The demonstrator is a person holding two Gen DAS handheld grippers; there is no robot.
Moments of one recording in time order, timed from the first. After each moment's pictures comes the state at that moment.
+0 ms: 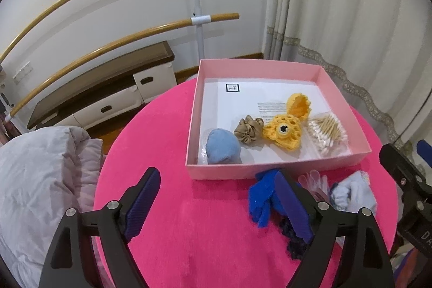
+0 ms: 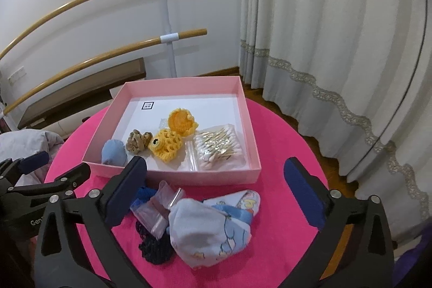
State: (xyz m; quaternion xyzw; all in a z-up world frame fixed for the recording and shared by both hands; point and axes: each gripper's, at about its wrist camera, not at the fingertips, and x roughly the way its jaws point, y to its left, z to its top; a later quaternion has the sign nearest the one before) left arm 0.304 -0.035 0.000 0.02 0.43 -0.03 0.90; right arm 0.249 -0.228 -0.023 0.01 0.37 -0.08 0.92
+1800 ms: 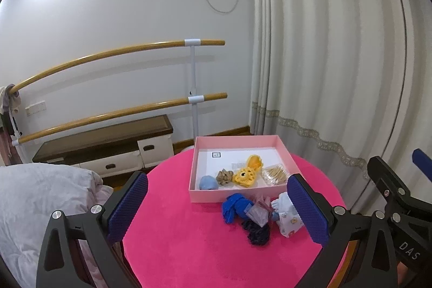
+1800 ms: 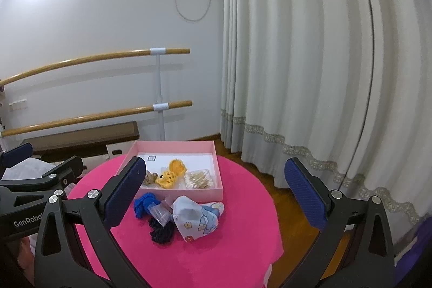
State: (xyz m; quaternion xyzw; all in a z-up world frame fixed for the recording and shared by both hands) left arm 0.055 -0.019 0.105 0.00 0.23 -0.05 0.97; right arm 0.080 -0.203 0.074 -0.02 0.18 -0.12 0.98
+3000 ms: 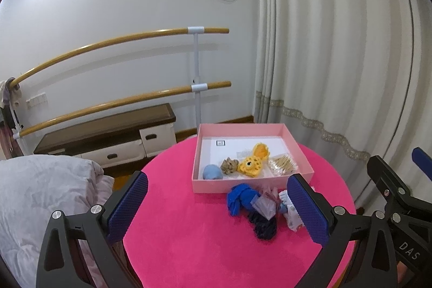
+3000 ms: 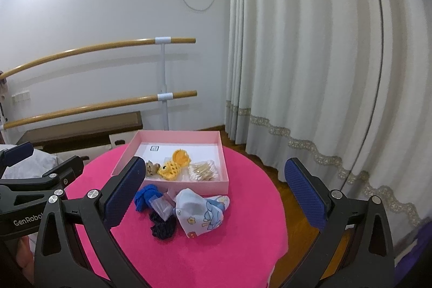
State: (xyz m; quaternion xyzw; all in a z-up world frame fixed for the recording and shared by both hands) left arm 0.076 -0.016 0.086 0.00 0.27 -0.04 0.96; right arm 0.100 -0.203 0.057 -0.03 0.21 -0.11 0.97
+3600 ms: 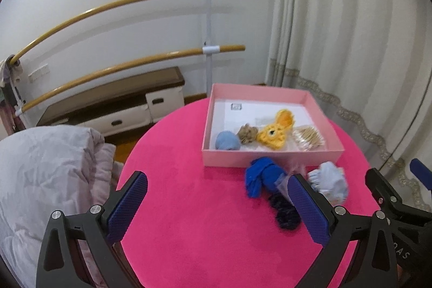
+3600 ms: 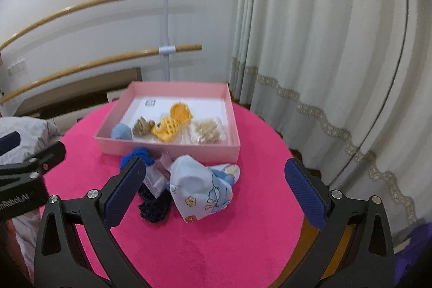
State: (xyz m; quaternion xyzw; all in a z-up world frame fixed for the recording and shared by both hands) left arm 0.160 -0.004 0.037 -0.01 0.36 -0.01 0.93; right arm 0.169 -0.210 -0.013 -0.04 0.34 -0.10 0.94
